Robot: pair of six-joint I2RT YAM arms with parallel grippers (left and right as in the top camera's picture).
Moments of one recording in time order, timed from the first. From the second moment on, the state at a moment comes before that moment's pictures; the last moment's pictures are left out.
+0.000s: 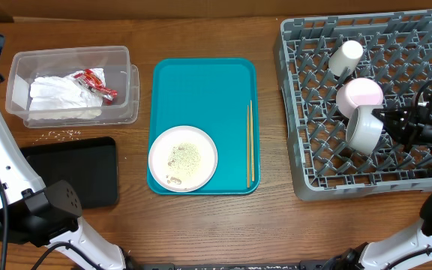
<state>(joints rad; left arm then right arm) 0.44 1.95 2.39 -1.41 -0.34 -0.91 -0.67 1.90 1.42 -1.64 -1.31 -0.47</state>
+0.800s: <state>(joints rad) 0.44 1.95 2.39 -1.41 -0.34 -0.91 -0.65 1.90 1.38 -1.56 -1.28 -0.47</state>
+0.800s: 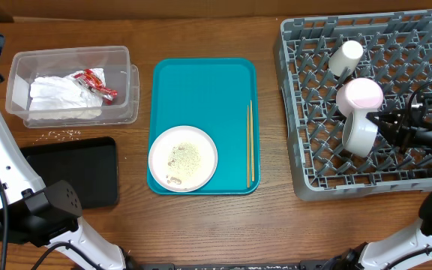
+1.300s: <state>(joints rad) 0.44 1.95 2.39 -1.41 -0.34 -0.91 -0.75 1.90 1.48 -1.50 -1.12 -0.37</state>
